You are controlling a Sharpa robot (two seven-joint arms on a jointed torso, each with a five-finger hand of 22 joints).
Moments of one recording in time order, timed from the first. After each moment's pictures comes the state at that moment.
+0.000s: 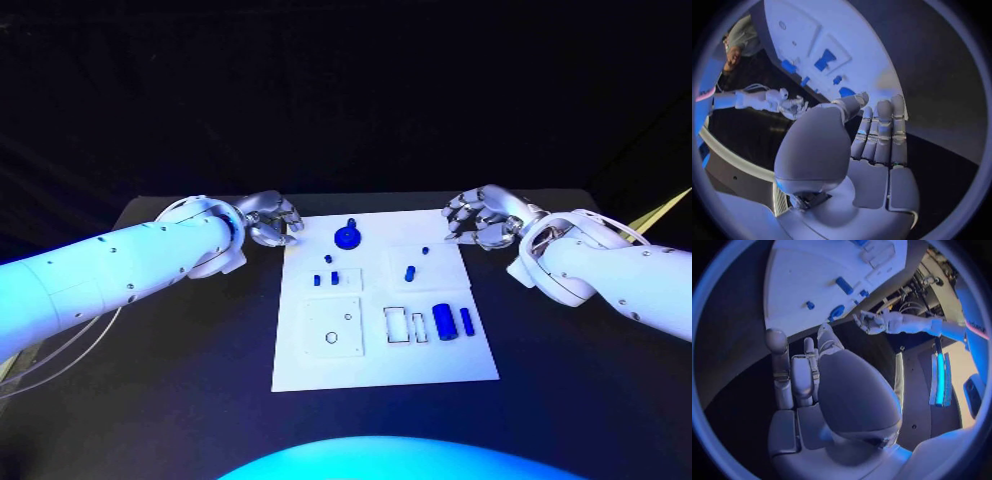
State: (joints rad) left arm 1.15 -0.76 -0.02 1.16 -1.15 -0.15 0.05; left_hand 1.42 -0.20 0.61 0.00 0.07 0.82 0.17 0.26 0.27 0.83 0.16 0.37 0.17 0.98 0.07 1.15 0.58 0.20 0.89 0.17 0.91 0.88; right arm 1.24 -0.82 -0.16 1.37 -1.13 -0.40 0.04; right_hand 1.65 -0.11 0.03 0.29 0.08 0.78 0.15 0.27 0.46 1.02 0.10 0.24 0.30 1.43 0.02 1.22 1.20 0.13 1.30 0.12 0.66 1.12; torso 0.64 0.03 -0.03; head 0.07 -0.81
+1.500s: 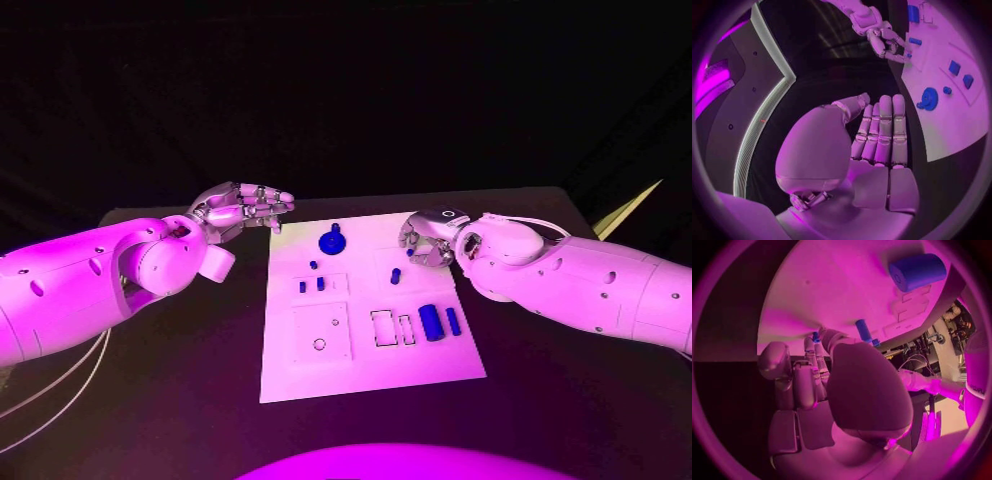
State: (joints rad) left arm 1.16 -0.90 0.00 1.36 -0.13 0.00 0.26; left_hand 1.41 -0.17 0.60 -0.02 0.07 0.87 0.20 0.27 0.28 0.90 0.14 0.41 0.14 0.94 0.07 0.99 0.45 0.20 0.84 0.18 0.82 0.82; right arm 1.21 -0.64 -0.15 1.26 -1.65 -0.26 -0.11; right_hand 1.53 -0.24 0.46 0.24 0.08 0.96 0.14 0.18 0.41 1.12 0.09 0.17 0.10 1.47 0.01 1.36 1.29 0.13 1.39 0.09 0.94 1.29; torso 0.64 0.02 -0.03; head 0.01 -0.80
